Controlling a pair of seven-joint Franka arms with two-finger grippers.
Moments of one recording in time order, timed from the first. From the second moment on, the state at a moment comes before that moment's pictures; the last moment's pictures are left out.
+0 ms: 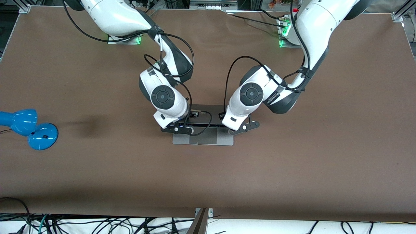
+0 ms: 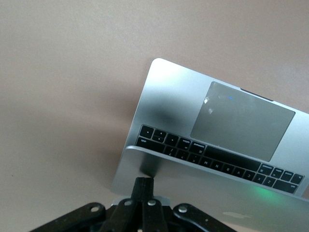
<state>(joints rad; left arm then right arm) -0.17 0.74 -0.54 -1.43 0.20 2.02 -1.04 0.50 0.74 0.14 -1.29 0.07 1.95 0.68</state>
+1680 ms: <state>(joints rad) -0.26 0.90 -0.45 -1.27 0.24 2.03 -1.04 0.50 0.83 0.10 -1.29 0.05 2.12 0.60</state>
